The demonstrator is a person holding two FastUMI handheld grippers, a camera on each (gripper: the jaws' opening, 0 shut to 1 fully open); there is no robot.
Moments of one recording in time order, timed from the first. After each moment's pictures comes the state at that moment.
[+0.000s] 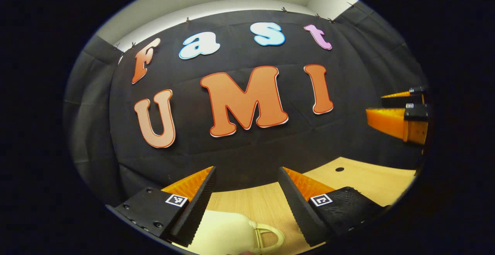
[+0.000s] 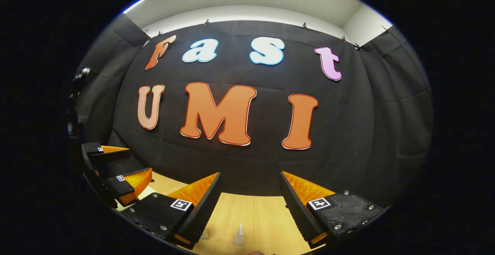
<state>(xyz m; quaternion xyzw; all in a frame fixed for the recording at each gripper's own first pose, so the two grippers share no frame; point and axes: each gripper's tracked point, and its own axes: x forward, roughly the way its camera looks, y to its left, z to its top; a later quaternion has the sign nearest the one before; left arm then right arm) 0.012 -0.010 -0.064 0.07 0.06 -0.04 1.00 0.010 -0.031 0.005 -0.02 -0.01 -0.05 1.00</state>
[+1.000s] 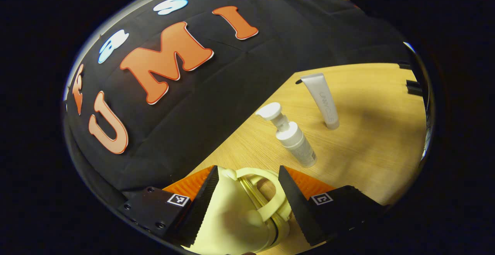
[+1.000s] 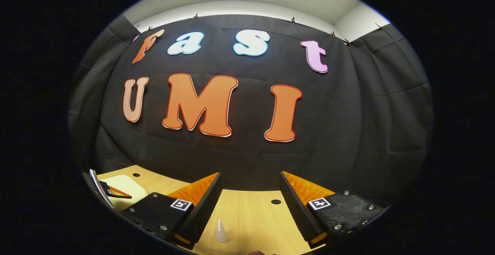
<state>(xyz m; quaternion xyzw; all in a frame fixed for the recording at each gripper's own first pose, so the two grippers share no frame) -0.034 -0.059 -0.275 0.31 0.21 -0.20 0.91 0.011 -0.081 -0.022 -0.02 0.01 -0.10 0.99</state>
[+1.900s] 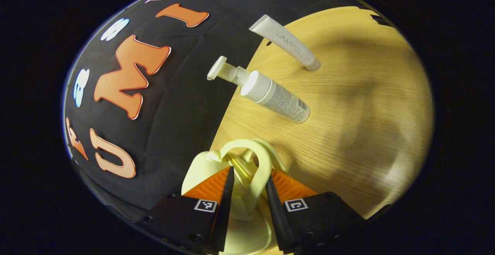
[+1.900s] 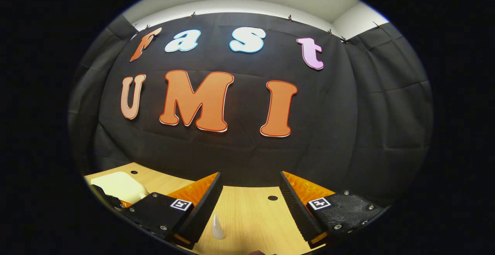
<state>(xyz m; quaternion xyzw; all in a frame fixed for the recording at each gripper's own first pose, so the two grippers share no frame) -0.035 -0.047 -0.346 0.47 0.25 -0.19 0.82 0.000 -0.088 -0.031 -0.02 0.02 -0.11 0.99</state>
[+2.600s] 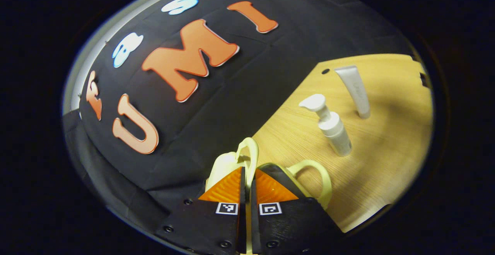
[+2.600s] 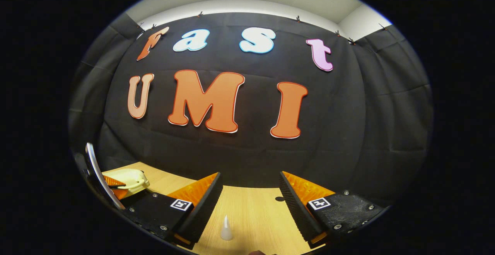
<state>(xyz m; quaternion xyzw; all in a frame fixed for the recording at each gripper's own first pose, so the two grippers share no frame) -0.013 0.016 -0.213 0.31 0.21 -0.07 0.92 0.009 -0.052 -0.025 -0.03 0.02 -0.07 1.00</state>
